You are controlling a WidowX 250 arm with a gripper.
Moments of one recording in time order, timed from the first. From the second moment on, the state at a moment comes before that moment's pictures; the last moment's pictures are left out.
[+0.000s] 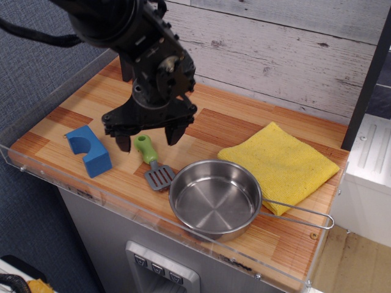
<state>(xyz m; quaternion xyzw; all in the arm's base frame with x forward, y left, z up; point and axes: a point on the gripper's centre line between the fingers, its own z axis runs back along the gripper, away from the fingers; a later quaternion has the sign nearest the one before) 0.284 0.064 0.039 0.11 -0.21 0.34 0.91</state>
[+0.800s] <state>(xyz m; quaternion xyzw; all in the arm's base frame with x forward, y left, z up) 0.278 0.062 0.015 0.13 -0.19 0.33 0.91</state>
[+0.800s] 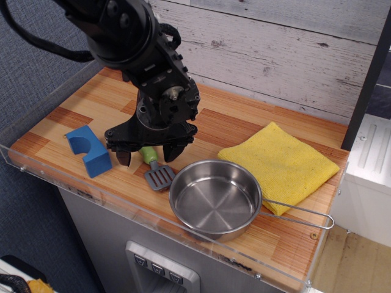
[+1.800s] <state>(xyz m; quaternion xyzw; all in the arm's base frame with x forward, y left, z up) 0.270 0.062 0.028 0.12 -0.23 0.30 0.92</state>
